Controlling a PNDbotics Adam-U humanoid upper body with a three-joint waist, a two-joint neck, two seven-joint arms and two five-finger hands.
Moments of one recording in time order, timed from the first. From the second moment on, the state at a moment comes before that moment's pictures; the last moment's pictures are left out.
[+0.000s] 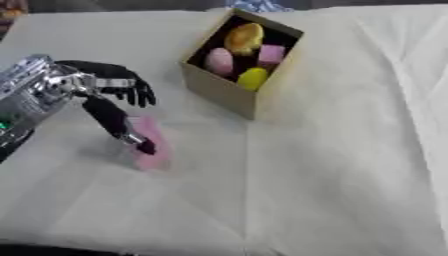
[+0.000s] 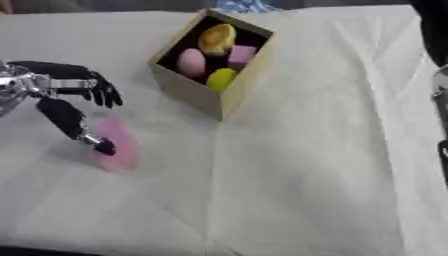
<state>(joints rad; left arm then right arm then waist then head) -0.82 0.81 -0.64 -1.57 -0.43 0.25 -0.77 -0.55 -0.49 0.05 -1.98 -0.09 0.16 -0.06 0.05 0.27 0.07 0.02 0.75</state>
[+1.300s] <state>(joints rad) -0.80 0.76 -0.63 -1.46 -0.43 0.26 -0.68 -0.55 -0.49 0.04 -1.98 -0.10 0.16 -0.07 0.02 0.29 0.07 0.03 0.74</state>
